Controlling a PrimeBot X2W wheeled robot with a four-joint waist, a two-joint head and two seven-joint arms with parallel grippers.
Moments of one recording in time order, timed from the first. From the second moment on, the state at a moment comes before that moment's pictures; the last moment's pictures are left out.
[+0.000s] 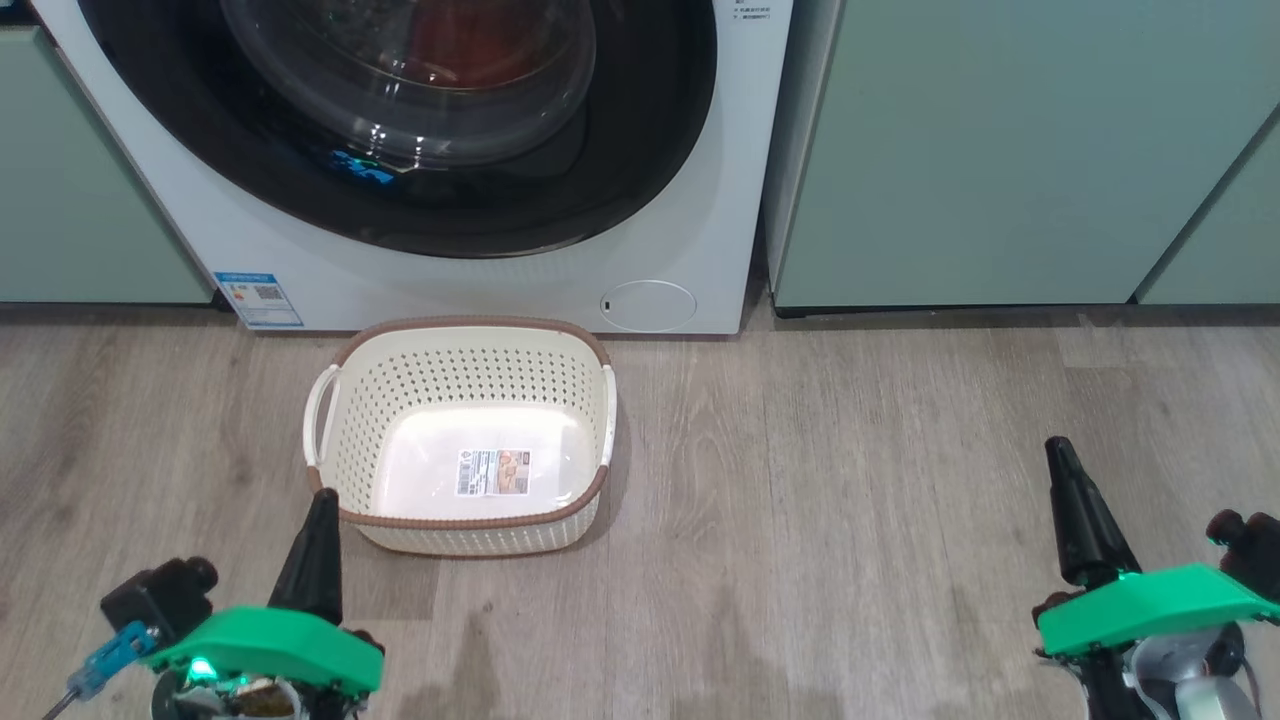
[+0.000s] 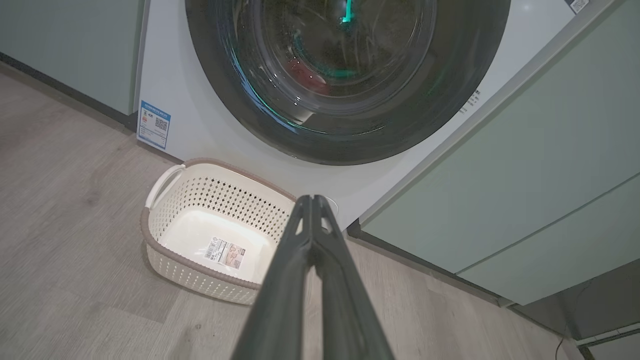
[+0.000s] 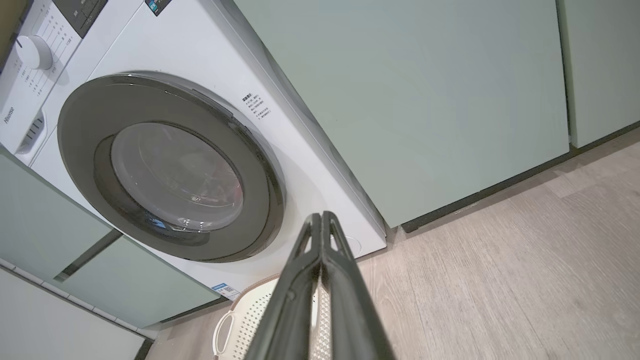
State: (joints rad) left arm 0.04 0.07 -0.02 0.17 -0.65 -0.05 -0.13; right arm 0.05 -0.05 -0.10 0.12 0.67 0.13 -0.06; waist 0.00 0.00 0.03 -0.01
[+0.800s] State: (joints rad) left arm 0.02 0.06 0.00 0.20 -0.91 -0.07 -0.06; right arm 0.03 -0.05 -0.10 0.16 0.93 0.13 -0.02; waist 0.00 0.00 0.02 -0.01
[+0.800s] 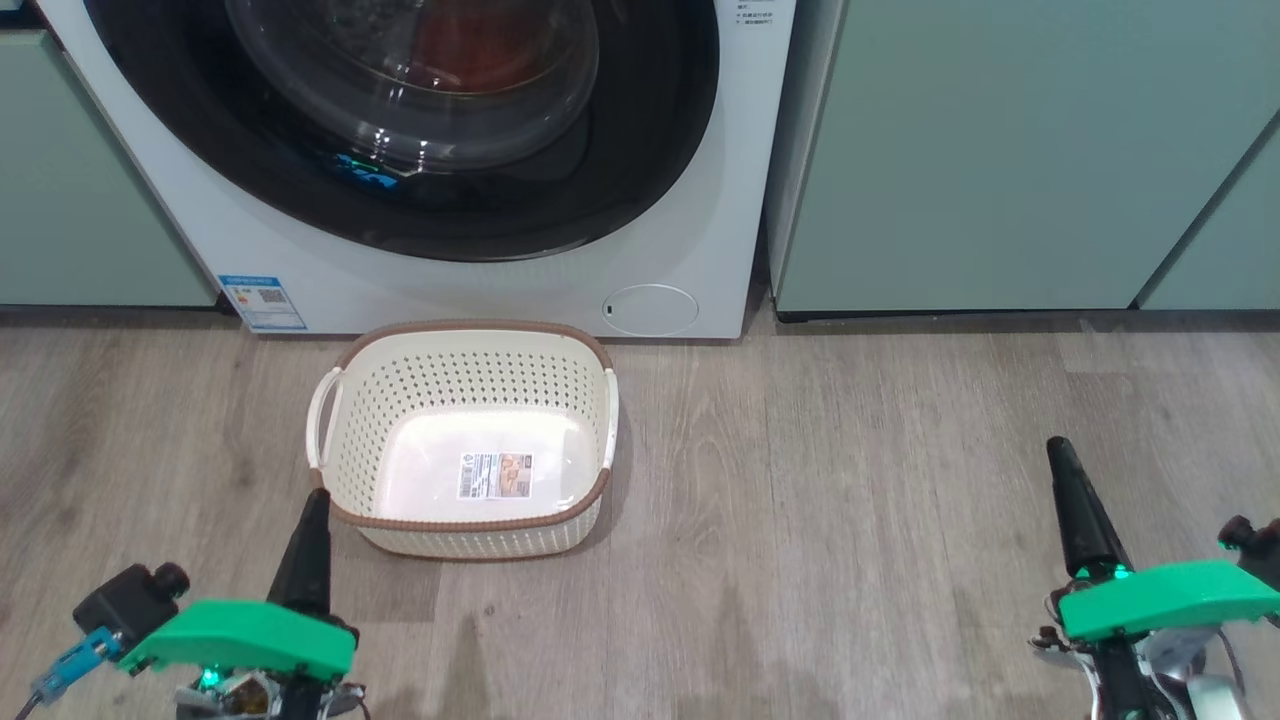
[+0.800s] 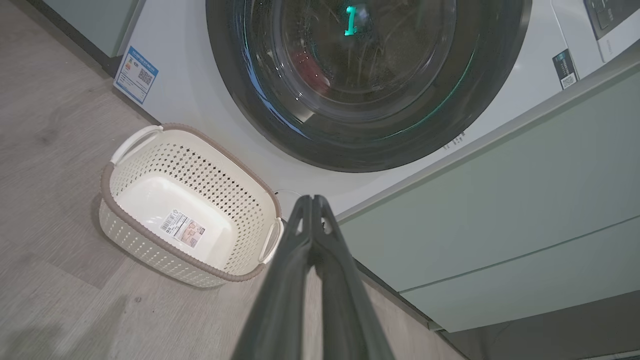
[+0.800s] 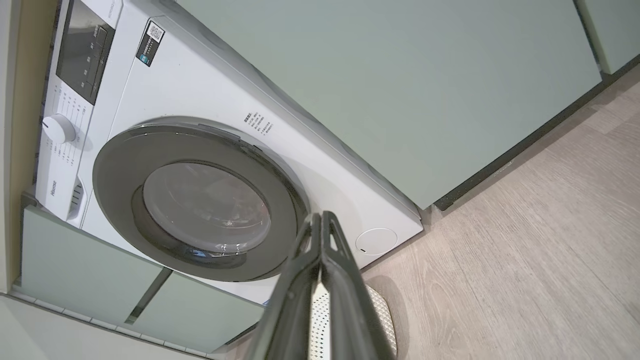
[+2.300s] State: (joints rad) left arm -0.04 0.05 0.06 0.25 -1.42 -0.11 0.06; right arm -0.03 -0.05 -0.12 0.24 1.44 0.13 0.07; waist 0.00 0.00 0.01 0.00
